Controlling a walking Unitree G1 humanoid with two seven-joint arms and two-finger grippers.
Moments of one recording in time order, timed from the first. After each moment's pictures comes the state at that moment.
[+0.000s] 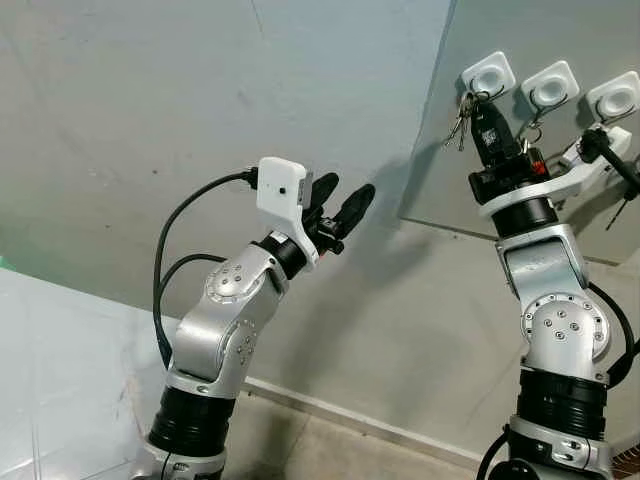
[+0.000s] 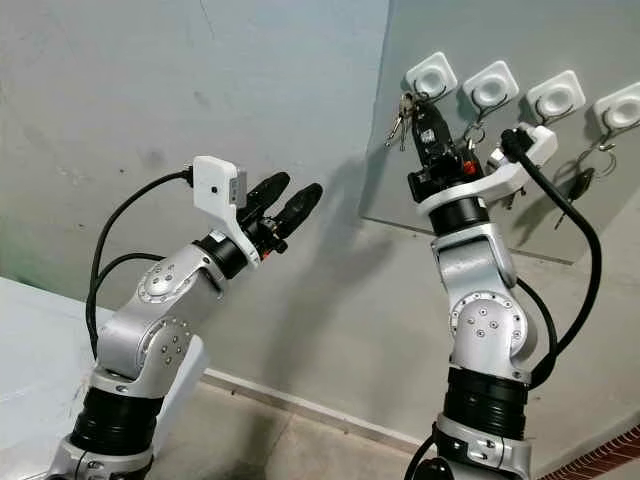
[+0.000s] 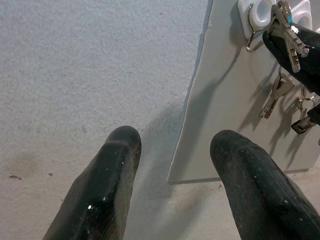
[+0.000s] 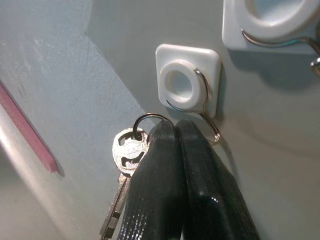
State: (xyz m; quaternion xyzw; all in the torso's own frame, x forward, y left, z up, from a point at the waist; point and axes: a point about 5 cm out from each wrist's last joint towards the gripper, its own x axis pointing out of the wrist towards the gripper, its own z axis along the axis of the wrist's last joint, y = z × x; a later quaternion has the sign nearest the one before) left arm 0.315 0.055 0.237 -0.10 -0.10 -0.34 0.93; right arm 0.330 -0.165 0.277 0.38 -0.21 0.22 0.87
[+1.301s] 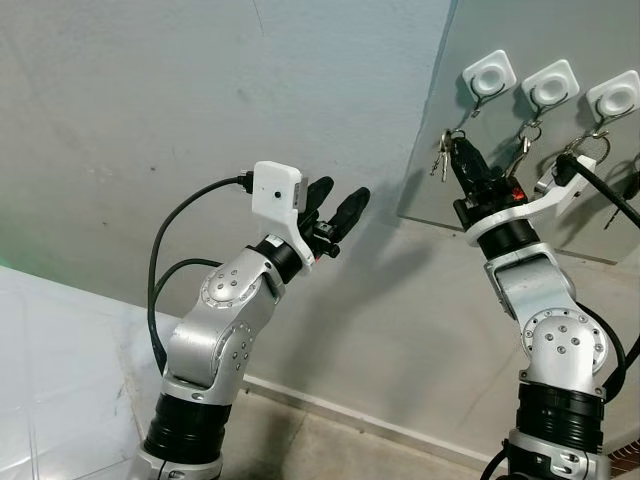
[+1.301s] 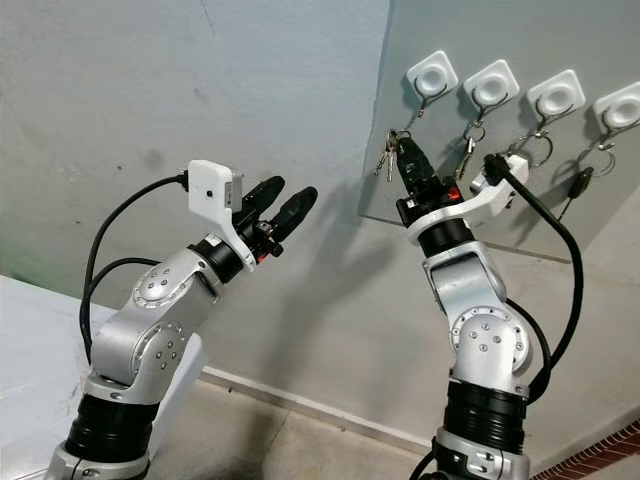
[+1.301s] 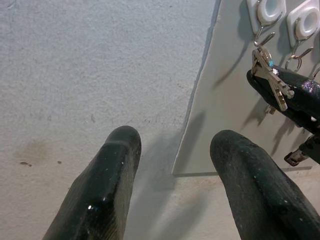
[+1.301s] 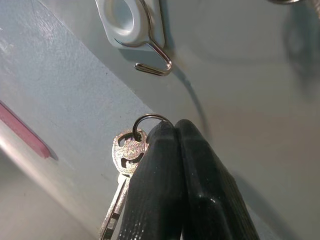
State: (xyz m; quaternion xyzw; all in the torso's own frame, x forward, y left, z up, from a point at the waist) left arm 0.313 0.059 0.235 -0.10 -0.10 -0.33 0.93; right arm 0.329 -0.162 0.252 0.43 -0.14 0.21 0.86
